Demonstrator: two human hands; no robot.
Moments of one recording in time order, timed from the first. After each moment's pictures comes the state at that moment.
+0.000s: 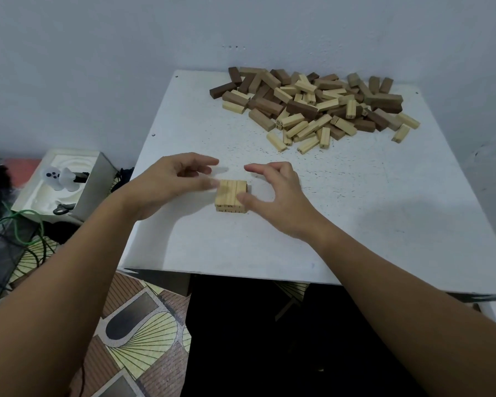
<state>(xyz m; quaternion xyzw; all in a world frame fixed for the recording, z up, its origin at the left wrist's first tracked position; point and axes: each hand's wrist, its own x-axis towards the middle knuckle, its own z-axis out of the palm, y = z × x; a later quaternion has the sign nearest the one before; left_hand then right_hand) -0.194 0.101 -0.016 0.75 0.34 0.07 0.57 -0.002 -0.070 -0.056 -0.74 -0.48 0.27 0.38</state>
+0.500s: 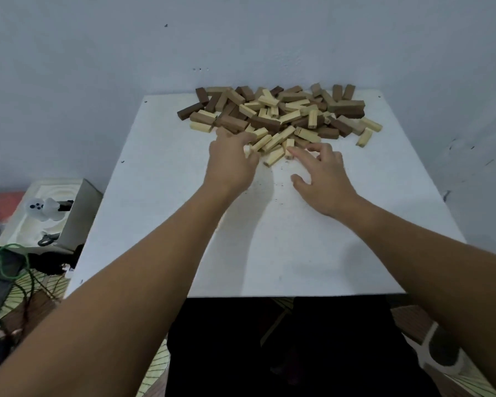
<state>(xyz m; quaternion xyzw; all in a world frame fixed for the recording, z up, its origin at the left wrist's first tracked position) -0.015 0.039 -0.013 0.86 0.38 0.20 0.28 0.136 -0.105 -0.061 -0.84 -0.48 0.06 0.24</state>
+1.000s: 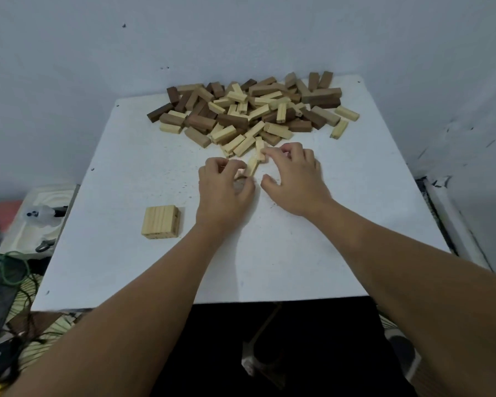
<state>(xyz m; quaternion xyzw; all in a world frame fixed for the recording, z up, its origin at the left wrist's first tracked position) 0.001 -0.017 -0.075 0.85 0.37 0.26 0.26 0.149 -0.111 -0.075 -0.84 -0.48 0.05 0.24</state>
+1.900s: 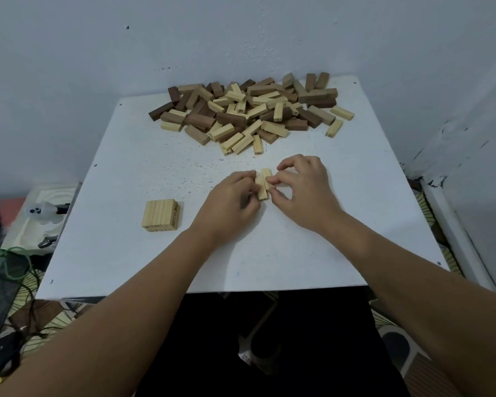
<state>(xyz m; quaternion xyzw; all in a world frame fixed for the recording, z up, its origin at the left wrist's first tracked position) -0.020 -0.037 -0.064 0.92 0.22 0.18 0.27 0.141 -0.156 -0.080 -0.79 -0.53 -0.02 0.31</state>
